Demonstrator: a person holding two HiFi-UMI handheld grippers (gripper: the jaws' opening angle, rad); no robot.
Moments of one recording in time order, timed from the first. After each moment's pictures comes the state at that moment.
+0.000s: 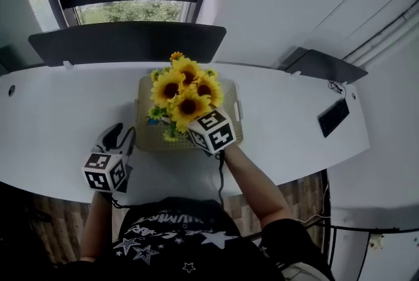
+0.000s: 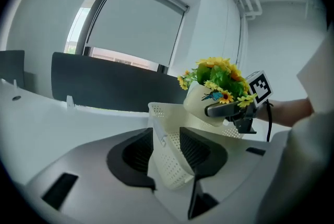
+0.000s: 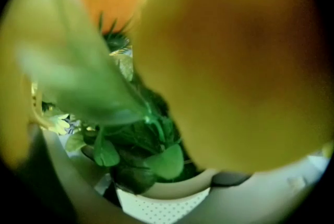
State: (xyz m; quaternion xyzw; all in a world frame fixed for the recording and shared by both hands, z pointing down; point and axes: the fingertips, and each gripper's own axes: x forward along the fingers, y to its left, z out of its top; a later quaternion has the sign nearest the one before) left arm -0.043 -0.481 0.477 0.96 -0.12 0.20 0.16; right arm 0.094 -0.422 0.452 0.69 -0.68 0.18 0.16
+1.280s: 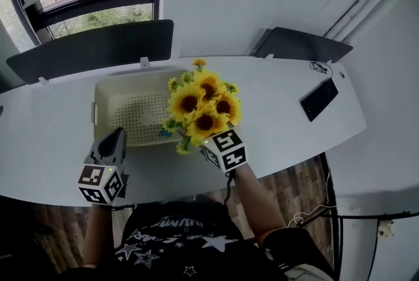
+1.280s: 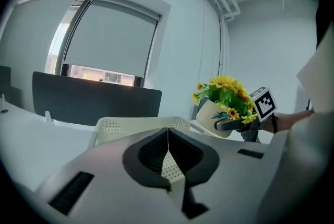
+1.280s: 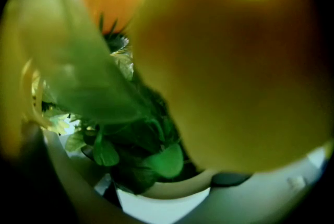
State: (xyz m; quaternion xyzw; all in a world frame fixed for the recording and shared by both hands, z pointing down) left arm 0.027 -0.356 0.430 0.98 -0.09 0.14 0.10; right arm 0.177 -0.229 0.437 0.78 -0.59 0.14 0.14
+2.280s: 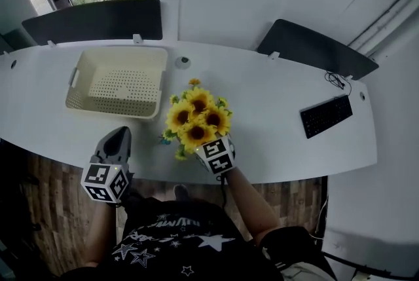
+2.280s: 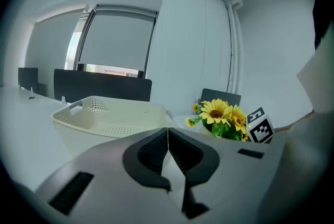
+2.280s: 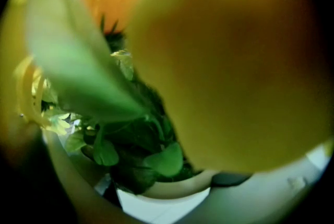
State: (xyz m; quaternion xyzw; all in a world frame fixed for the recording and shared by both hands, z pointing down) left arm 0.070 -0.193 0.469 0.96 -0.21 0.15 0.12; right arm 0.224 -0.098 0.559 0.70 -0.66 0.19 0.18
